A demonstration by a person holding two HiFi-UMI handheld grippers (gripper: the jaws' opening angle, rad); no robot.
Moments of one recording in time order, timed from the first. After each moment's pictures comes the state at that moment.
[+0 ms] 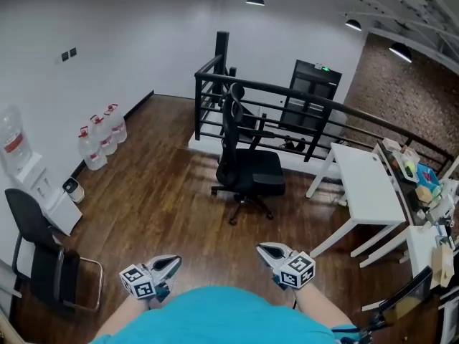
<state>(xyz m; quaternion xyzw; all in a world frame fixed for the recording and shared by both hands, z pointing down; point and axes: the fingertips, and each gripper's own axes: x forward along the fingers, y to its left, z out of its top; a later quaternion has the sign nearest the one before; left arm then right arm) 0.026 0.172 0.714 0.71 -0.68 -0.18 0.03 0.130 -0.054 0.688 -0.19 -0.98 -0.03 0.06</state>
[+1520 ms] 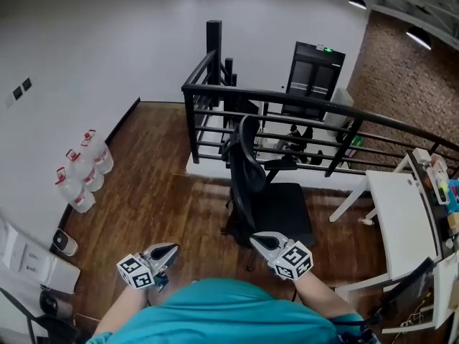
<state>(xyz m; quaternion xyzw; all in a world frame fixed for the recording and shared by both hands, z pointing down) -0.604 -0.099 0.696 0.74 -0.65 -0.15 0.04 -0.482 -0.283 0.677 -0.17 -0.98 -0.06 0.09</state>
